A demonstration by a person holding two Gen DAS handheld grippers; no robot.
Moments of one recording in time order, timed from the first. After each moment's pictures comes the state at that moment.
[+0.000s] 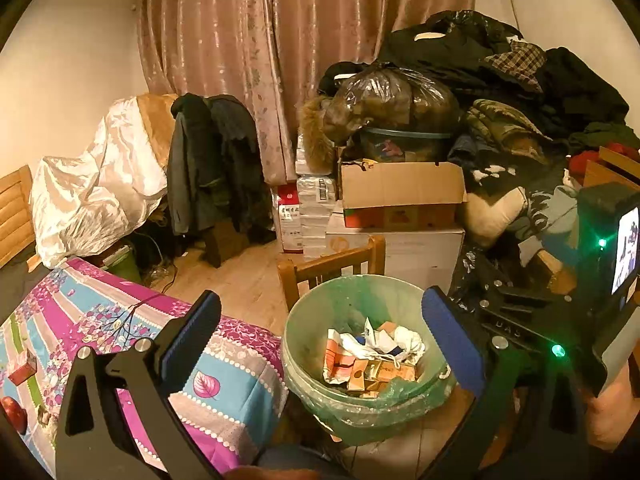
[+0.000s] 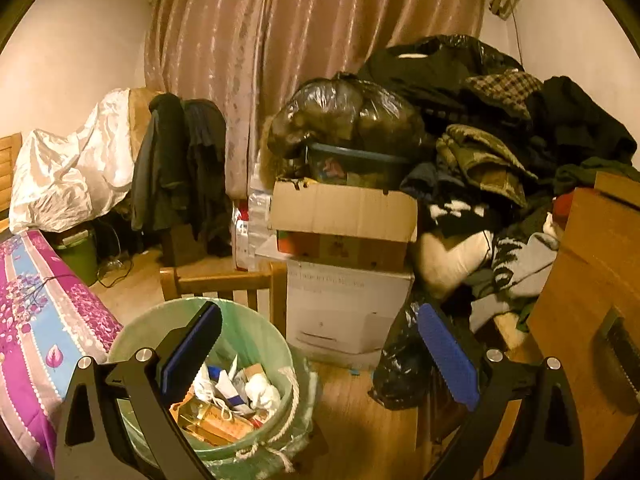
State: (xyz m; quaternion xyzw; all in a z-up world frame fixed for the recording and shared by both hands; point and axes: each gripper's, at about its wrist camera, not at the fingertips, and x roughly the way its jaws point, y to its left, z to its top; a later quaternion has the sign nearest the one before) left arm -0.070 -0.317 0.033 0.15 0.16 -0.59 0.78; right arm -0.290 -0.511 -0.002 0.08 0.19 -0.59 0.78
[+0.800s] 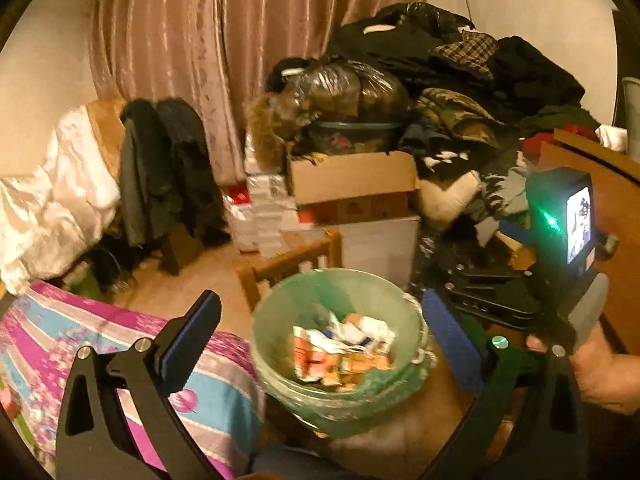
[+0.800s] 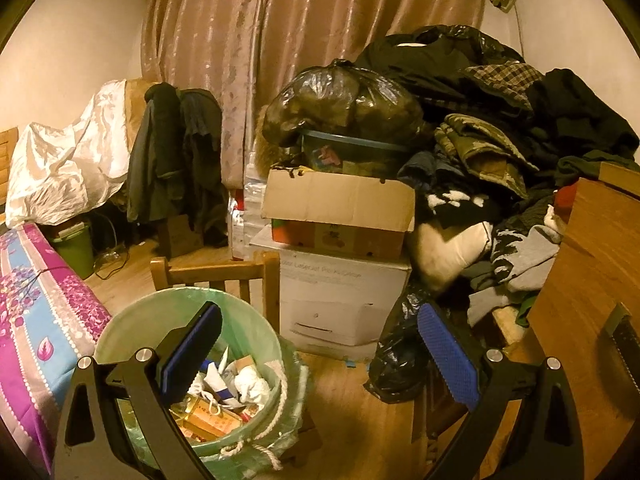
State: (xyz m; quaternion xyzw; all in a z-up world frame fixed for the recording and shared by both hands) left arm -0.071 -0.318 0.031 0.18 0.14 -0.66 0.72; right arm -0.293 -0.523 -0.013 0.08 0.21 -0.59 0.78
